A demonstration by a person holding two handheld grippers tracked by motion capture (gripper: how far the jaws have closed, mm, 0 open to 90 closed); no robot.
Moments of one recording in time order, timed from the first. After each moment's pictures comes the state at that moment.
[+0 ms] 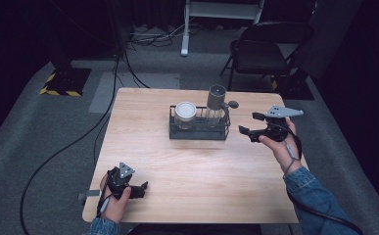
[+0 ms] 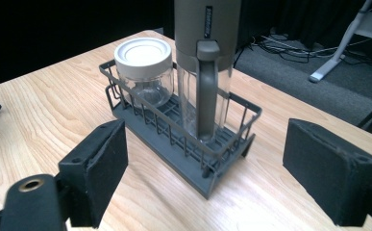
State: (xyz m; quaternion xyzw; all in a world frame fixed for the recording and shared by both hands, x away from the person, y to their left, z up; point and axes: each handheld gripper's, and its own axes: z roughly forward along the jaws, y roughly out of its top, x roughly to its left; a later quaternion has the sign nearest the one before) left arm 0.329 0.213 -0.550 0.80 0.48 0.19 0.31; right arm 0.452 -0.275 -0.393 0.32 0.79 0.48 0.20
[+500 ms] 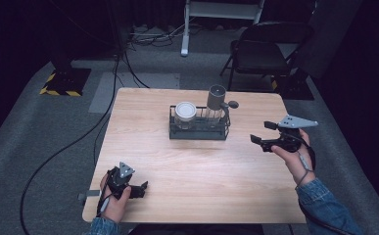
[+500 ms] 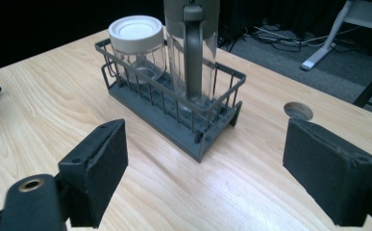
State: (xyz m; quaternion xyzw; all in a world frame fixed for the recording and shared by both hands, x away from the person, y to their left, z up) left arm 0.329 0.213 -0.550 0.80 0.48 0.19 0.31; right arm 0.425 -0.307 -0.402 0.33 0.79 0.47 0.20
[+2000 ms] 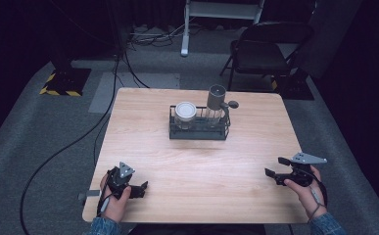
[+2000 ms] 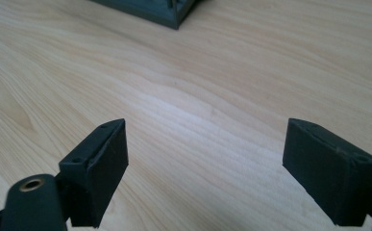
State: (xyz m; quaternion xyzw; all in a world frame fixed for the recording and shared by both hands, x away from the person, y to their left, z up) left arm 0.329 0.213 -0.550 0.80 0.48 0.19 0.31; right arm 0.369 -0.372 -0.507 0.41 0.80 0.41 0.16
